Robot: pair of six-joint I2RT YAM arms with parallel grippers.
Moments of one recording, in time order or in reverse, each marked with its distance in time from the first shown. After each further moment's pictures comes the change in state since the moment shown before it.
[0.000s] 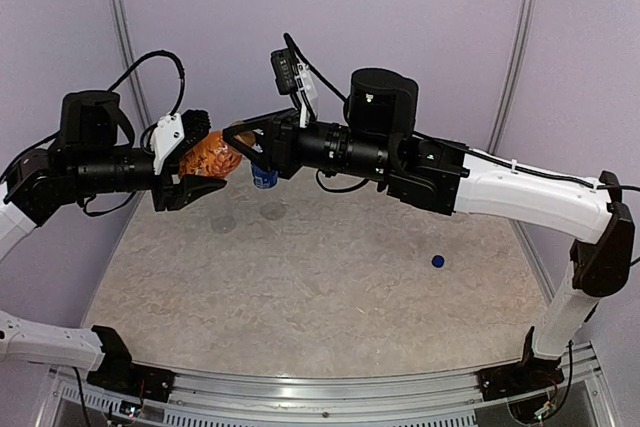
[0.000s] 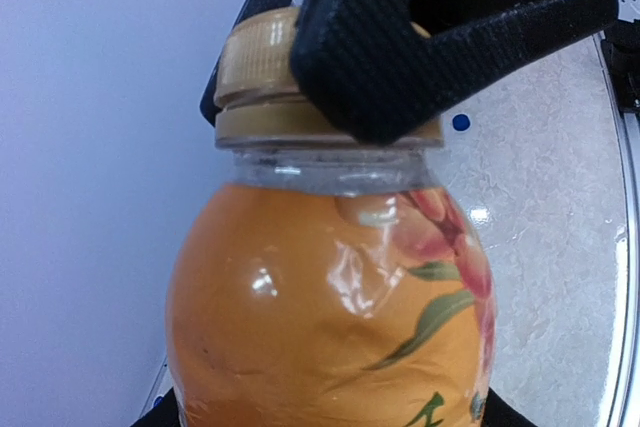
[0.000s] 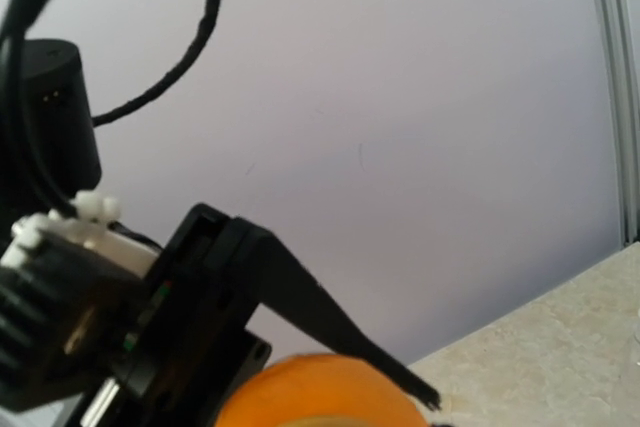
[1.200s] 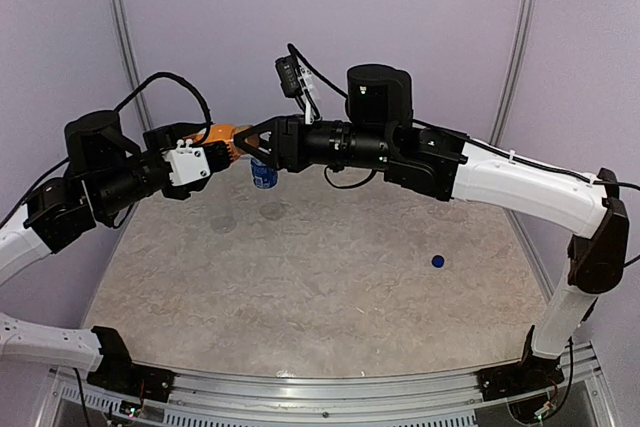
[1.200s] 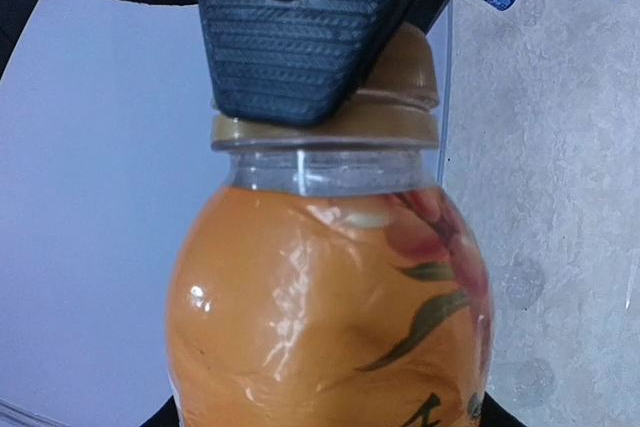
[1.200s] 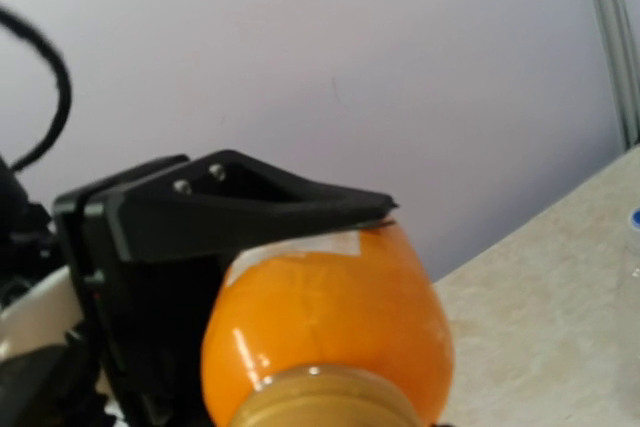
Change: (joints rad) left arm -0.085 -0.053 -0.214 0.401 -0.390 0.589; right arm -0.072 0.021 0.043 -0.139 -0.075 0.118
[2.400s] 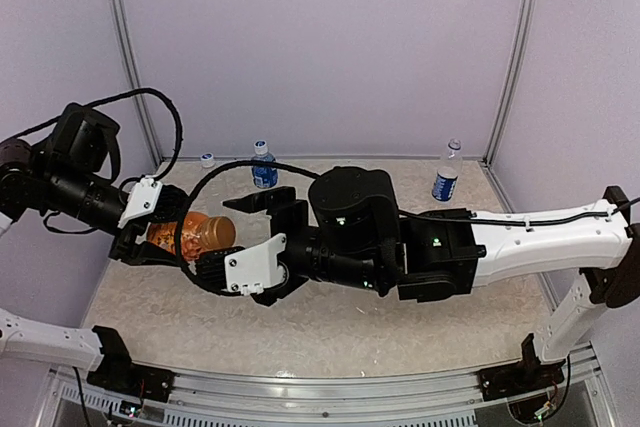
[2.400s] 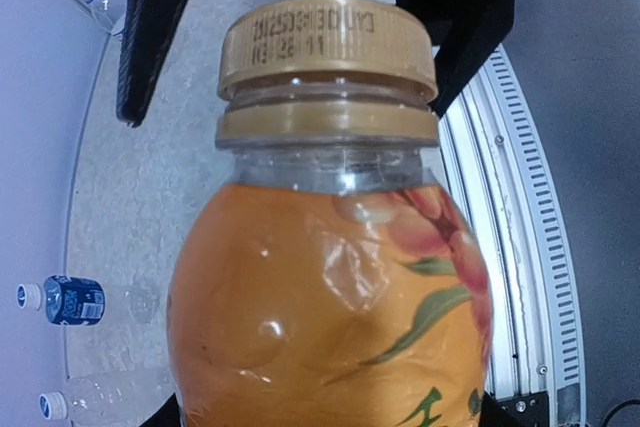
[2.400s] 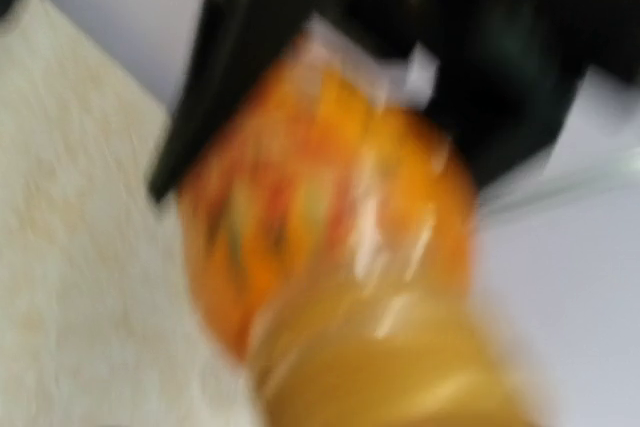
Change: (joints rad) left arm 0.005 0.048 0.349 -1.004 0.586 -0.363; right arm 0.393 -0.089 -0.214 -0.037 0.503 -1.450
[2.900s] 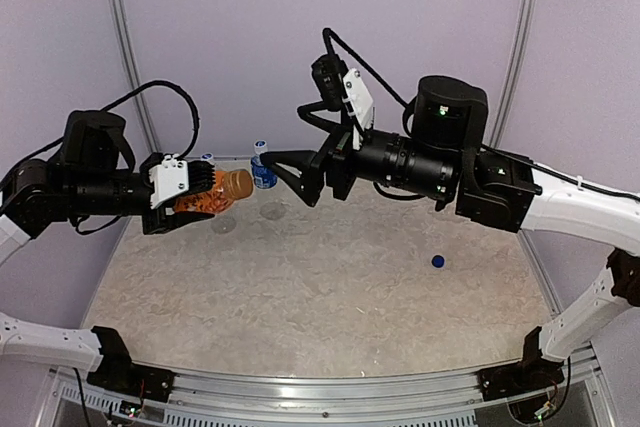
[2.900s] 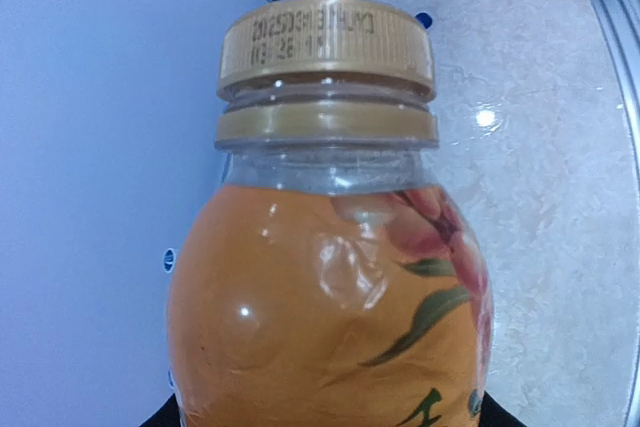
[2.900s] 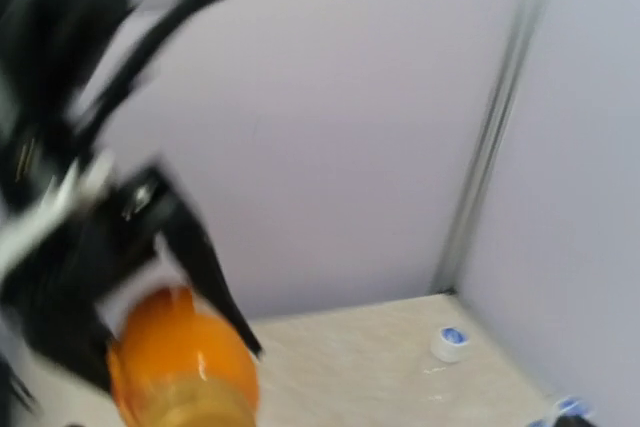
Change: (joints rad) left arm -0.001 -0.045 -0.164 0.403 -0.304 -0.010; right arm -0.238 -0.213 -0.076 0.111 -0.223 0.813
